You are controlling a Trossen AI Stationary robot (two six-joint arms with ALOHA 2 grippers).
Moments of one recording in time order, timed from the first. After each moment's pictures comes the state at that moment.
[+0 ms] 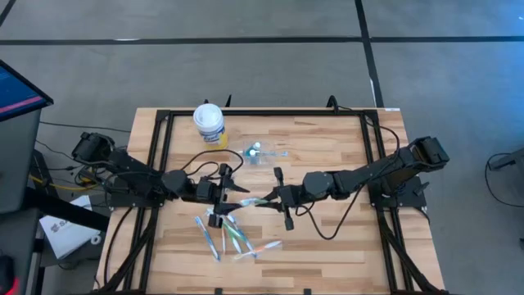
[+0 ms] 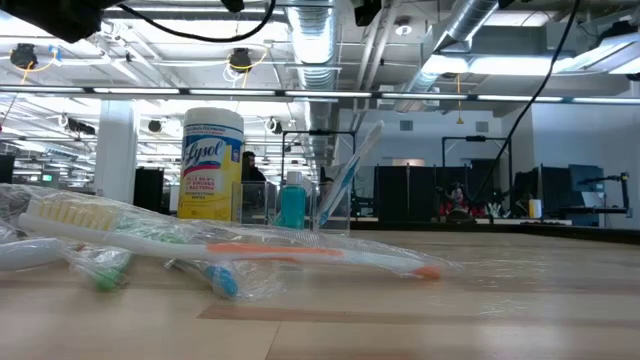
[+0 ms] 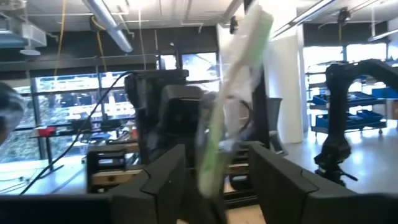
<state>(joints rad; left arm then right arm) -0.31 1.37 0.52 1.18 -0.15 0.13 0.26 1.58 0.96 0.50 0.07 -0.10</state>
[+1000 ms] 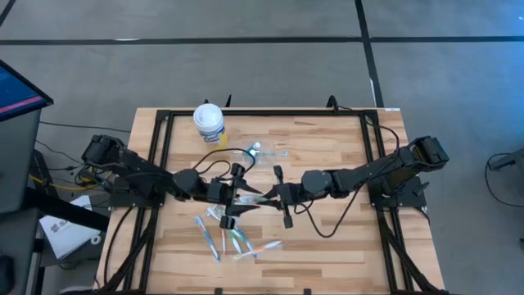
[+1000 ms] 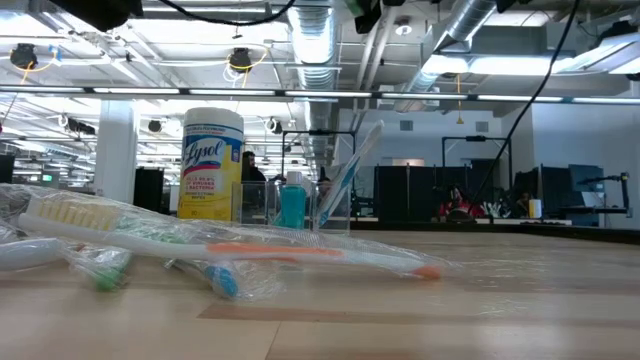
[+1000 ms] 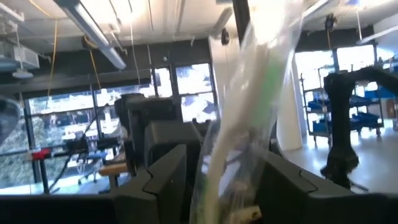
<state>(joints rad) -0.28 1.49 0.68 1.19 -0.07 0.18 0.25 1.58 0.96 0.47 0.08 -0.09</state>
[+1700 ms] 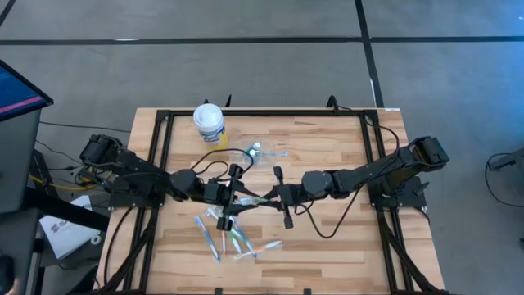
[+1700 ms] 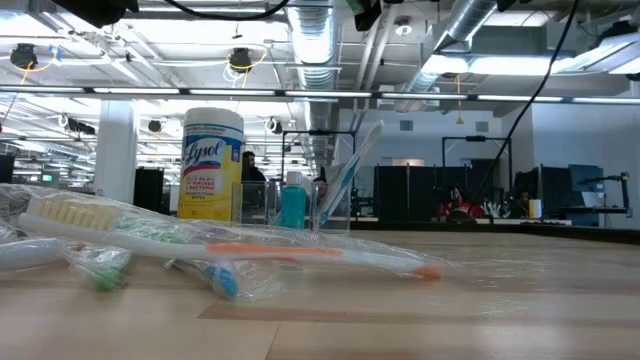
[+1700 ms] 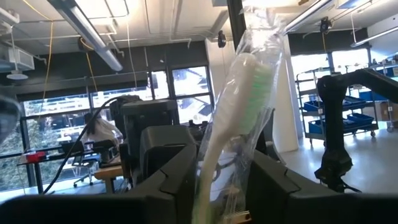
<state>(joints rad) -0.29 1.47 0.68 1.18 -0.07 0.18 0.25 1.58 0.96 0.48 0.07 -0.10</state>
